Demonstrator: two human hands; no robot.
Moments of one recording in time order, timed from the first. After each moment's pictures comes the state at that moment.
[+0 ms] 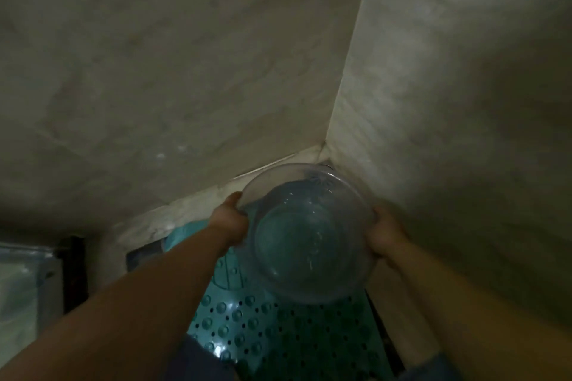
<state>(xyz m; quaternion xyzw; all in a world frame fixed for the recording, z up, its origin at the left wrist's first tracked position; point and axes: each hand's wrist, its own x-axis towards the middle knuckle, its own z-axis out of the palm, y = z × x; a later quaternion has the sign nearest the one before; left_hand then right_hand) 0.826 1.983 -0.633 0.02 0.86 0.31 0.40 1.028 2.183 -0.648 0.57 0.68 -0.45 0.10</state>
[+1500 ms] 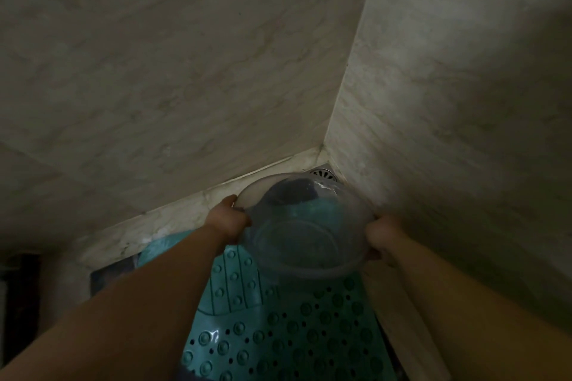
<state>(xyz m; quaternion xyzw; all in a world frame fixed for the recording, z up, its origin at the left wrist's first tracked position) 0.796 2.005 -0.705 0.00 0.84 0.35 0.42 0.993 2.204 -0.708 0.65 0.60 -0.45 0.14</state>
